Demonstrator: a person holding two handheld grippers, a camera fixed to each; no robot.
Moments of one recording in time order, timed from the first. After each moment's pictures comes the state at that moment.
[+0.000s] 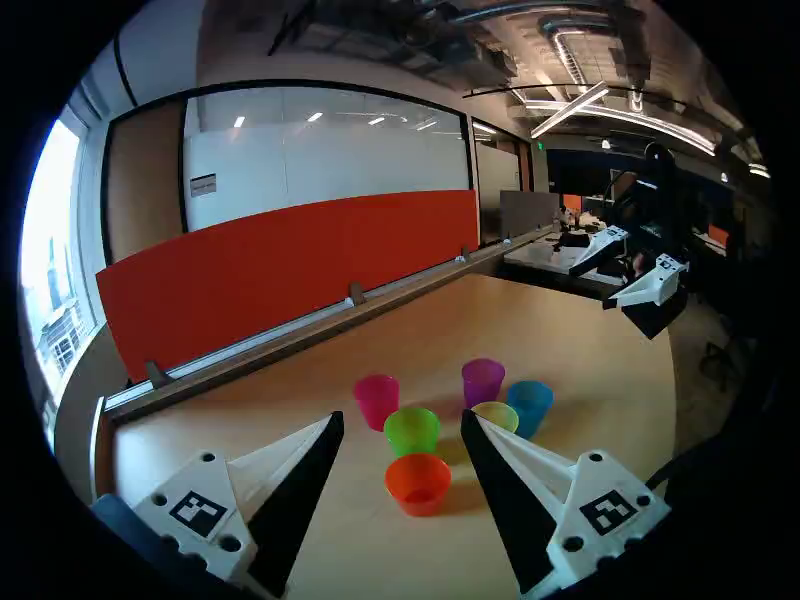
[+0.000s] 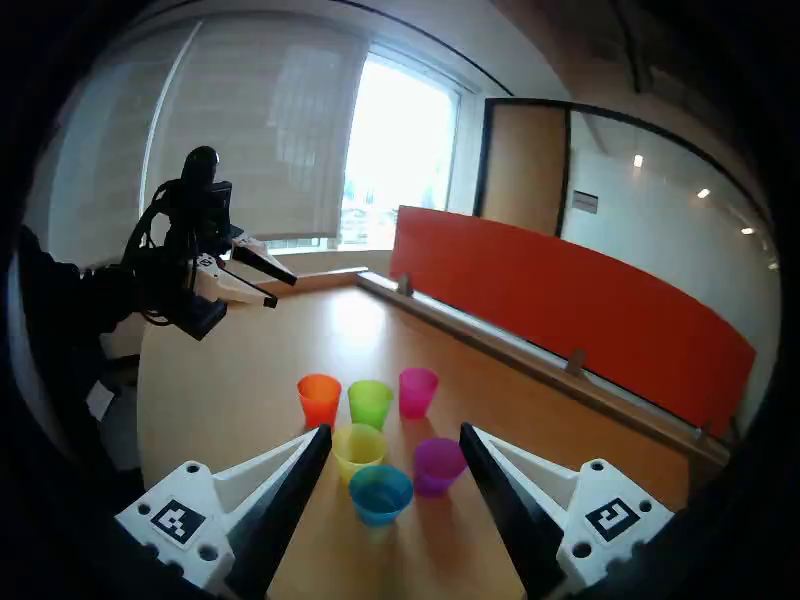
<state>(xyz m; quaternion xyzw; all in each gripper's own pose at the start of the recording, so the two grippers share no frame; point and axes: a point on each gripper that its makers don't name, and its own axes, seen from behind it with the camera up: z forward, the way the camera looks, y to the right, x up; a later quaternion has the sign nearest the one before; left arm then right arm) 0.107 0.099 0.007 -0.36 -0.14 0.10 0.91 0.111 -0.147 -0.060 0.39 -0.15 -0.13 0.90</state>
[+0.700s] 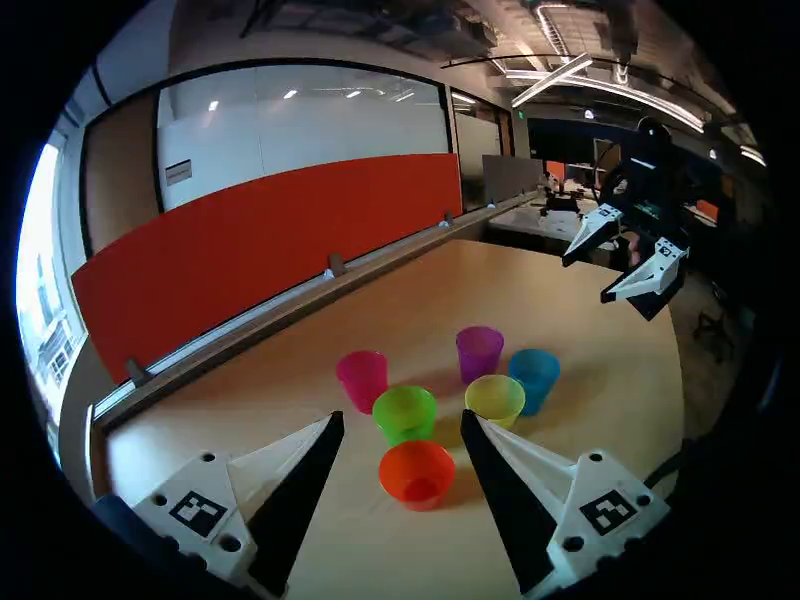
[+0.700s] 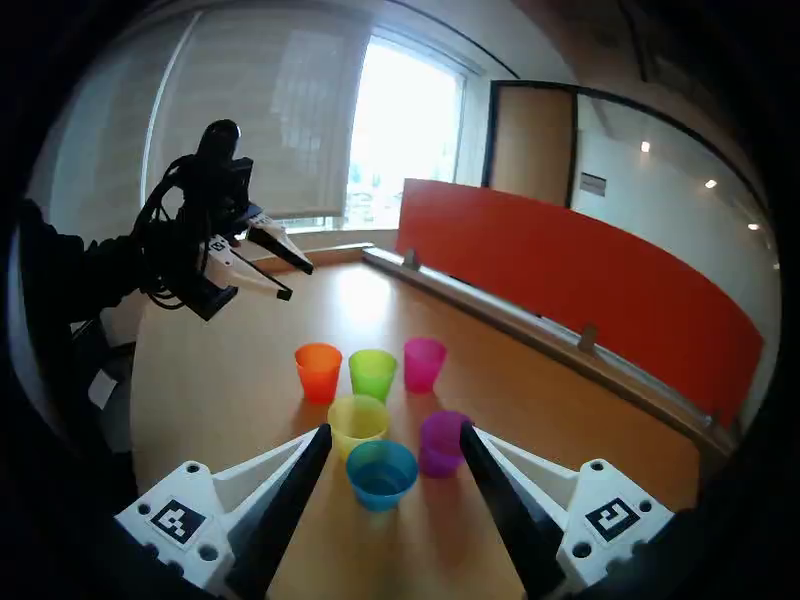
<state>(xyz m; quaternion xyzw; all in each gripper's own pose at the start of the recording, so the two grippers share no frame) 0.064 0.126 0.025 -0.39 -0.18 0.14 0.89 0.063 -0.145 -0.053 0.40 -0.18 -0.14 0.89</state>
